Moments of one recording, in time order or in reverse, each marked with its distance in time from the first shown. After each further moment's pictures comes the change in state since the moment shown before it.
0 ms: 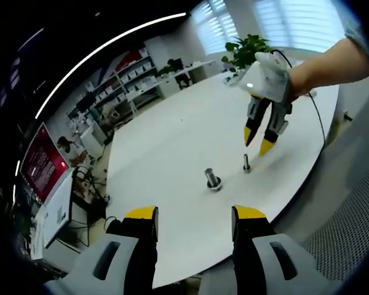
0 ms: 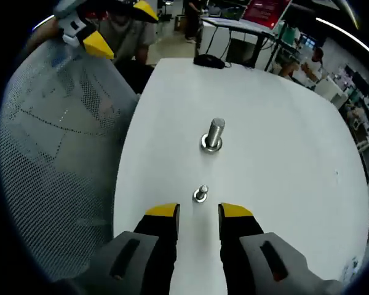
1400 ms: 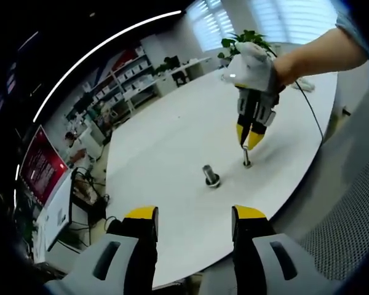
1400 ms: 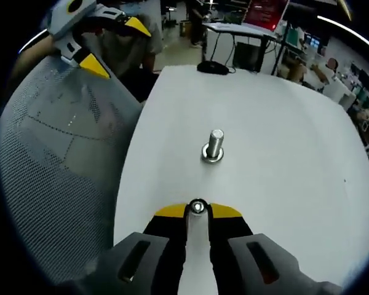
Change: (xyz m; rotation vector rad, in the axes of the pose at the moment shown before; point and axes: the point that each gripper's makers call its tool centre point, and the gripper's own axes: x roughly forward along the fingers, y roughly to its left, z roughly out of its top) left arm 0.001 -0.002 -0.003 0.023 0.018 -0.005; right arm 0.037 -0.007 0.006 -0.126 0.086 0.097
